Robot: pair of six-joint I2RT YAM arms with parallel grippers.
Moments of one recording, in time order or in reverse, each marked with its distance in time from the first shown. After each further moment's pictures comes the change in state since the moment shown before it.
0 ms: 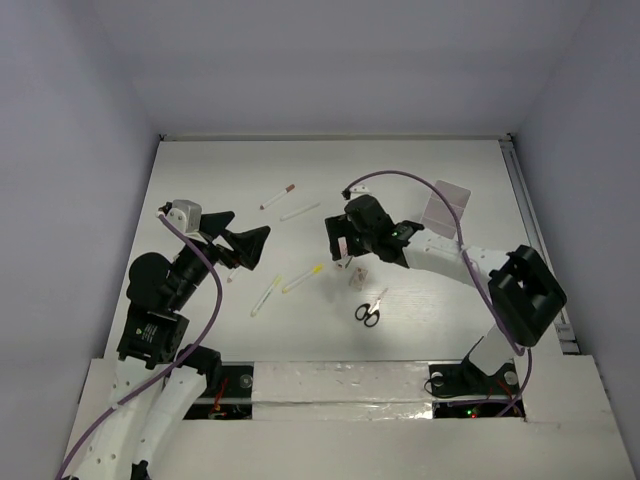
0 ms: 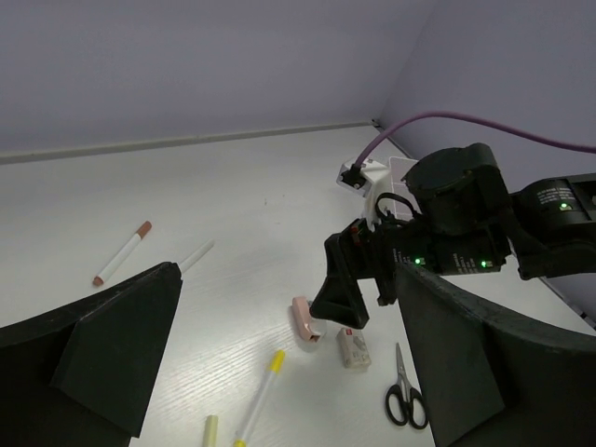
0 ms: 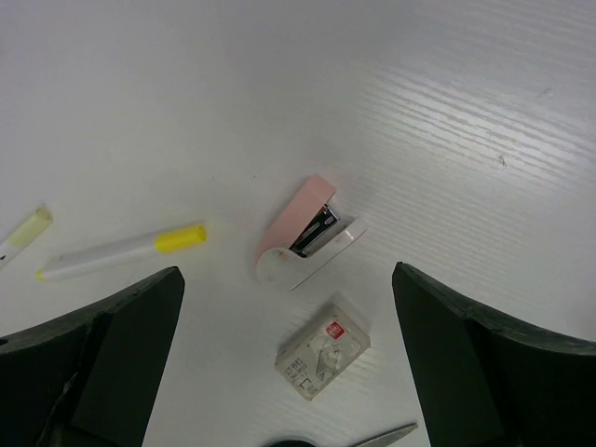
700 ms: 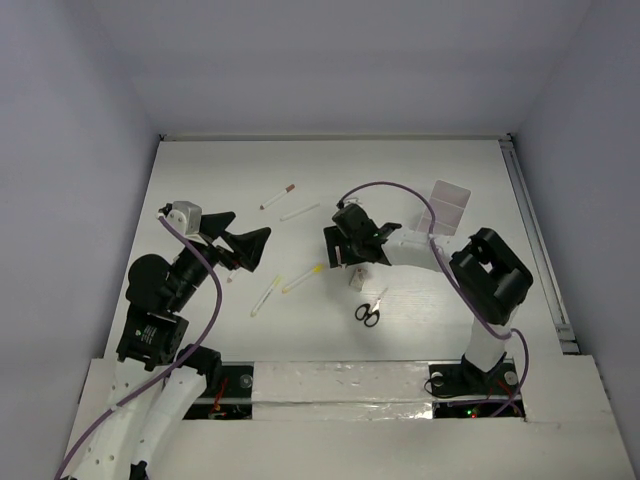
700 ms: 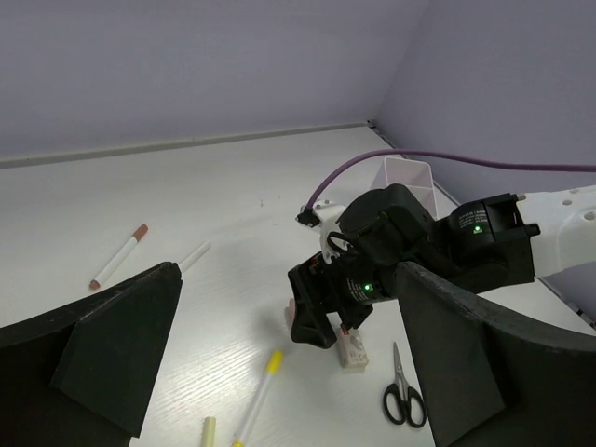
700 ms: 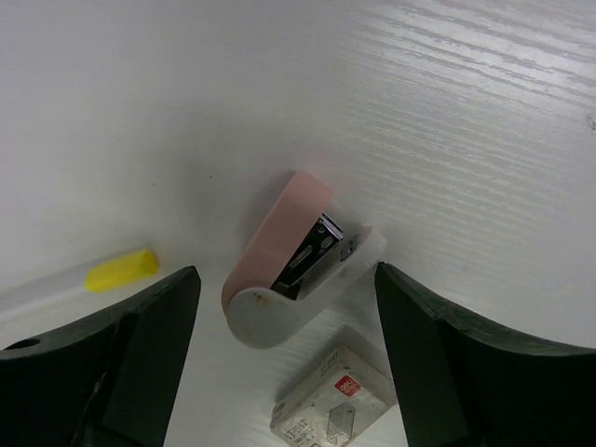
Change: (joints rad) left arm -0.011 -0.008 0.000 0.000 0.000 0.003; right arm 0.000 0.216 0.055 -0.014 0.010 0.088
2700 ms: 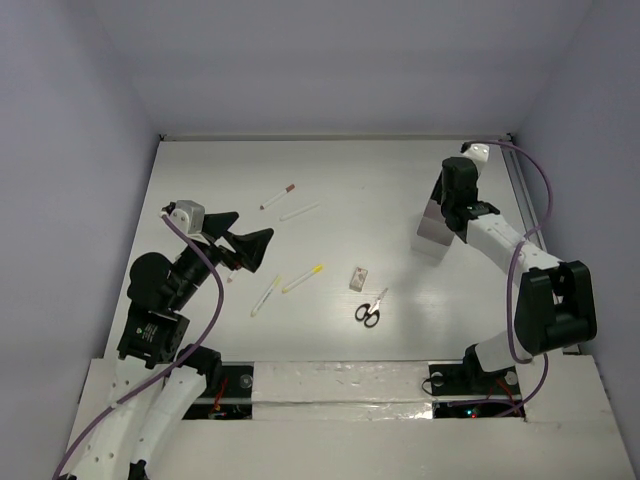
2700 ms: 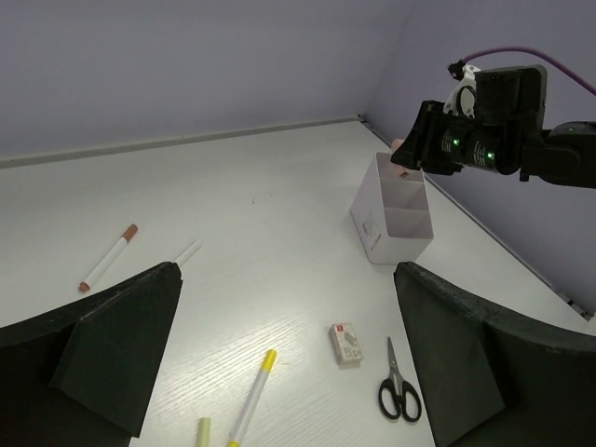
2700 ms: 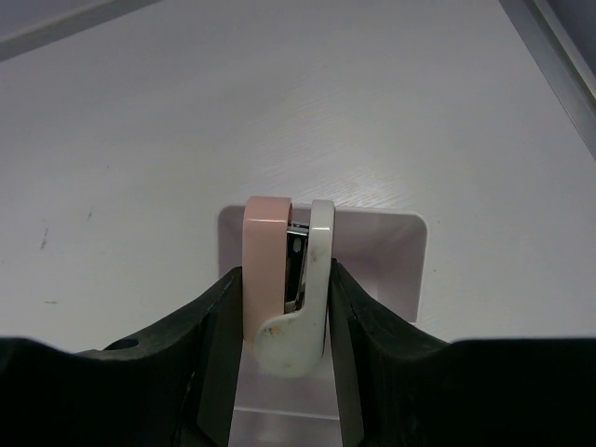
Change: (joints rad) left arm -0.008 0.010 0.000 0.008 0.023 0.001; right arm -0.561 -0.330 -0.114 0.214 0.293 -0.135
